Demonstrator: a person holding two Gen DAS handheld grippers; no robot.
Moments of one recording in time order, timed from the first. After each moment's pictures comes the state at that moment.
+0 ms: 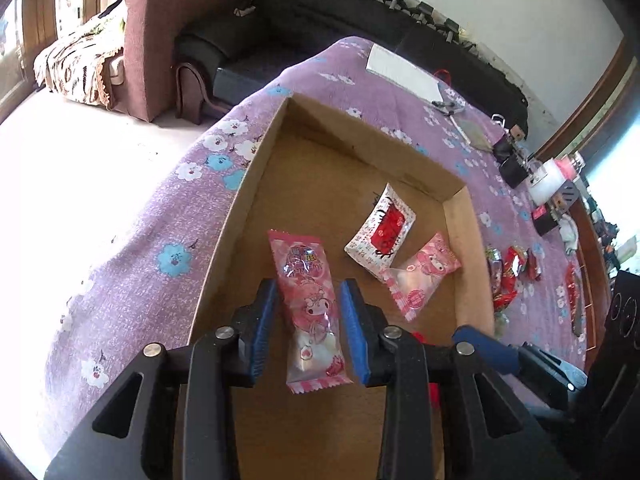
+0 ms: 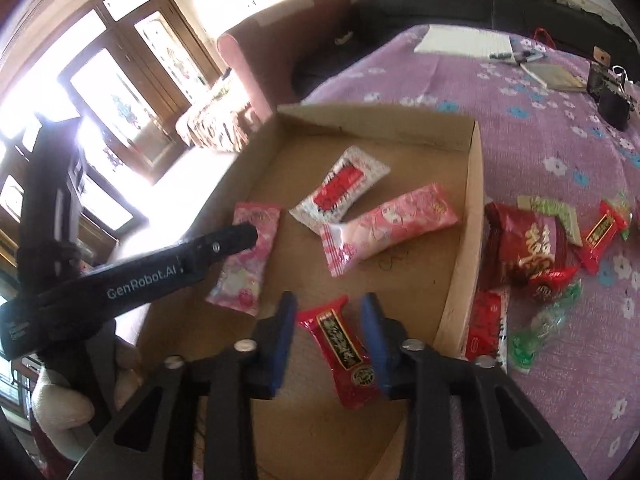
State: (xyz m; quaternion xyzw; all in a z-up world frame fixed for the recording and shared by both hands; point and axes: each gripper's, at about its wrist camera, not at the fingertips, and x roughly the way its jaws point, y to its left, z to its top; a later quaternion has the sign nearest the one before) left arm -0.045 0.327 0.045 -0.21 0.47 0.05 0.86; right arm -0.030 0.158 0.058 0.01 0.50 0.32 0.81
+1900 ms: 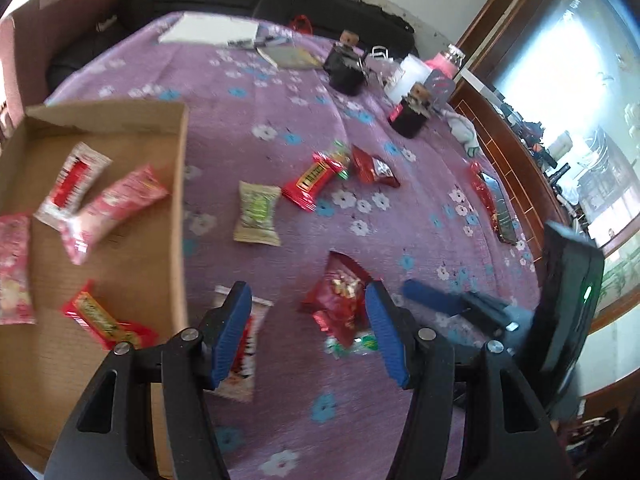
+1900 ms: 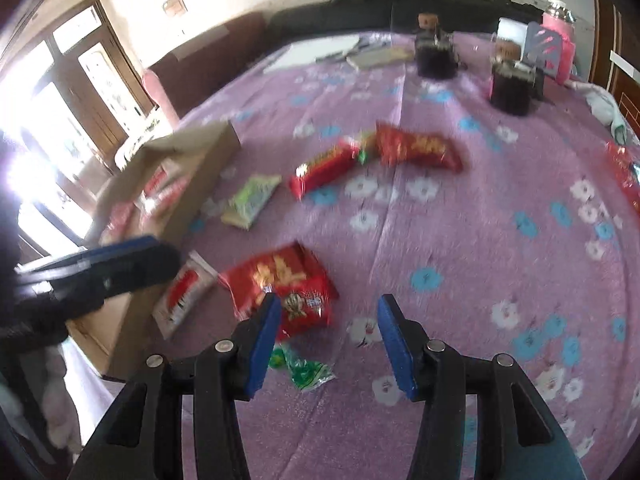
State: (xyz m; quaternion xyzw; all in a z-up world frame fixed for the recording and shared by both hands) left arm -0.032 0.122 0.061 -0.14 0.49 -0.14 0.85; right arm -0.031 -0.042 0.038 0.01 0.50 0.20 0.84
